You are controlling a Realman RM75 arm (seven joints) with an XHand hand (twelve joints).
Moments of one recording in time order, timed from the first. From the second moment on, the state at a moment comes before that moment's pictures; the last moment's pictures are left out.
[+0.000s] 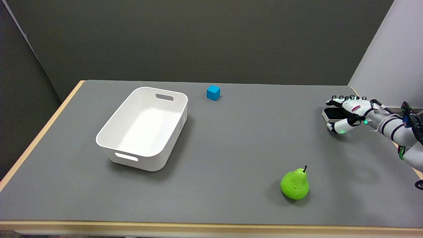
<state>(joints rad) 0.33 -0.61 -1.92 0.52 -0.05 0.45 1.06</state>
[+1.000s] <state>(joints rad) 0.37 -0.64 -1.88 0.46 -0.08 0.54 1.06</state>
